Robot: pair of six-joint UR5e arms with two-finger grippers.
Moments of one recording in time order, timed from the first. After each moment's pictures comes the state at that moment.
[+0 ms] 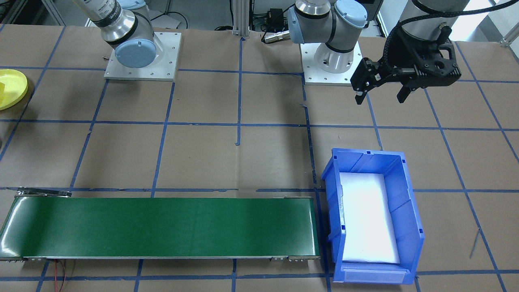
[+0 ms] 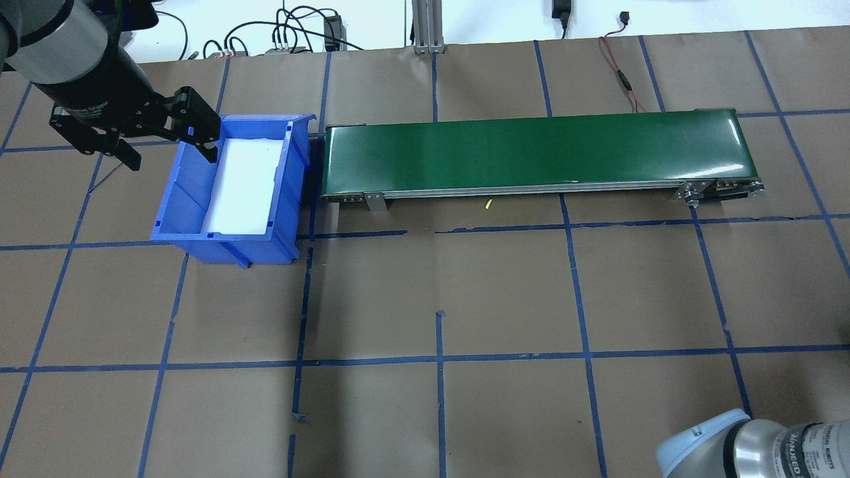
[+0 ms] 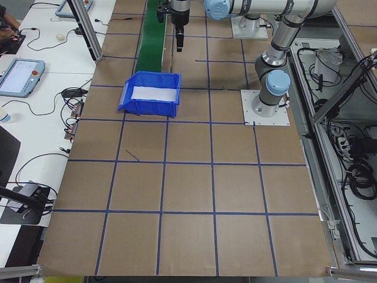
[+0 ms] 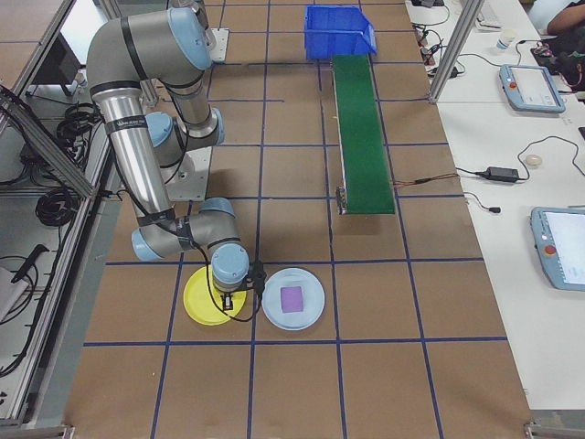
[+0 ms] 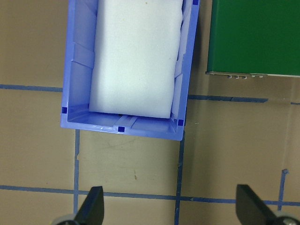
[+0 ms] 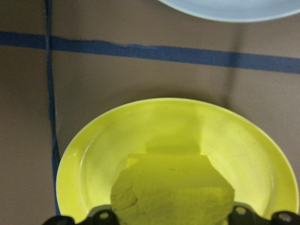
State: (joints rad) left arm -1.46 -1.51 -1.59 -1.56 1.58 0.04; right arm 0.28 -1.22 1.93 -2.13 -1.72 -1.38
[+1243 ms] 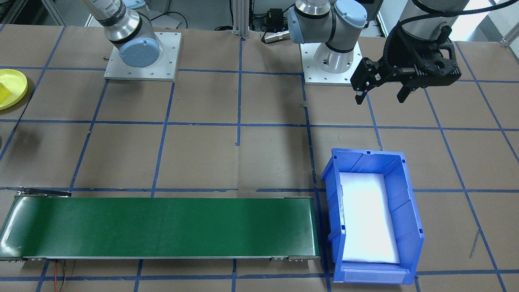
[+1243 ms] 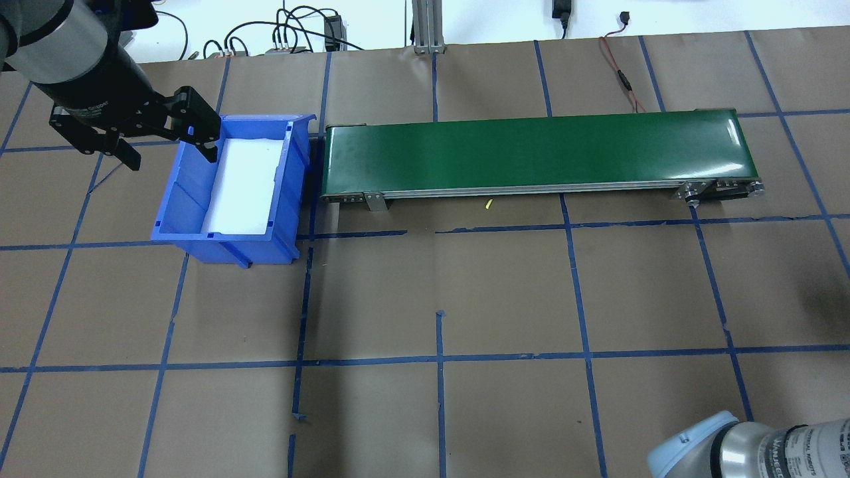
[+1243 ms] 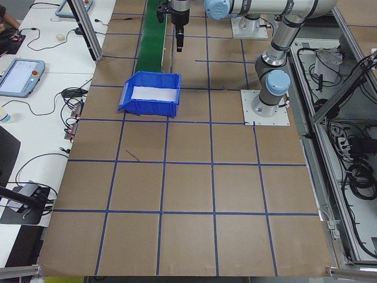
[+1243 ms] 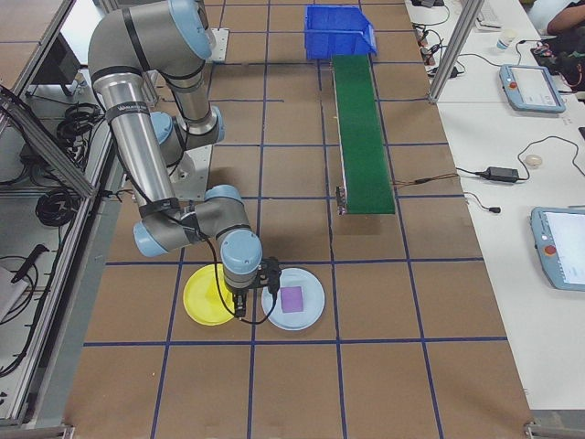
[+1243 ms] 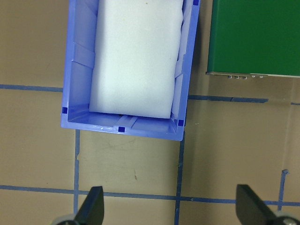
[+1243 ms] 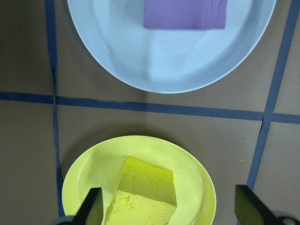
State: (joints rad) left arm -1.46 -1.51 -1.58 -1.56 1.58 0.04; right arm 0.40 -1.27 1.69 -1.92 -1.69 -1.25
